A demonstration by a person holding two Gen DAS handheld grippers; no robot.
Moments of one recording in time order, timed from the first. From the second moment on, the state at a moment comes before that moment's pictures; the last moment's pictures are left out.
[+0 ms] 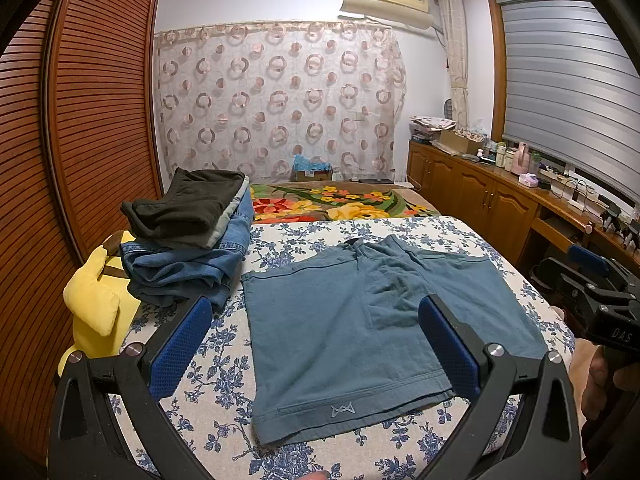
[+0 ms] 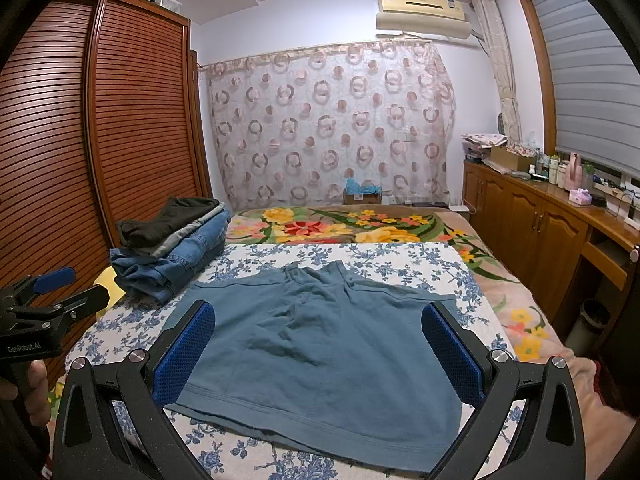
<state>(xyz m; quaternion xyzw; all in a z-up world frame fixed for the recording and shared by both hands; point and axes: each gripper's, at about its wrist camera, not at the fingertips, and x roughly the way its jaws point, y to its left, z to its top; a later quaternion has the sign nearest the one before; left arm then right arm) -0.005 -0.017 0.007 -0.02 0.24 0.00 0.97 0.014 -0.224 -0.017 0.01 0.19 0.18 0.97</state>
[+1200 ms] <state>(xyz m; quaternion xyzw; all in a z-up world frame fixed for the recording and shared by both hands) -0.013 -0.021 0.018 -0.02 0.24 0.00 0.97 0.014 -0.224 -0.017 0.01 0.19 0.18 0.97</state>
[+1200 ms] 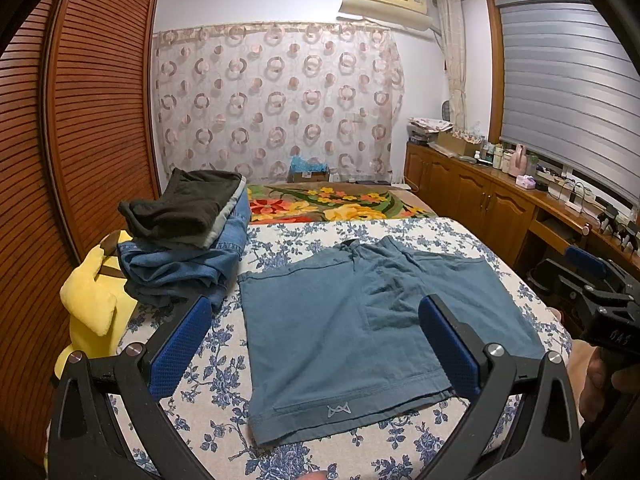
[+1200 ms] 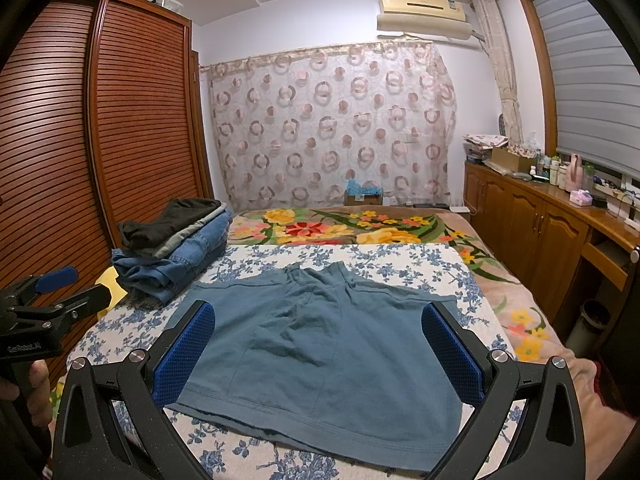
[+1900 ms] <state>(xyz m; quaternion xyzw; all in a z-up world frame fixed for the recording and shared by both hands) 0.009 0.010 -0.020 -0.03 0.30 0.01 0.95 0.025 -0.230 -0.027 0.00 0.24 0.19 0.95</state>
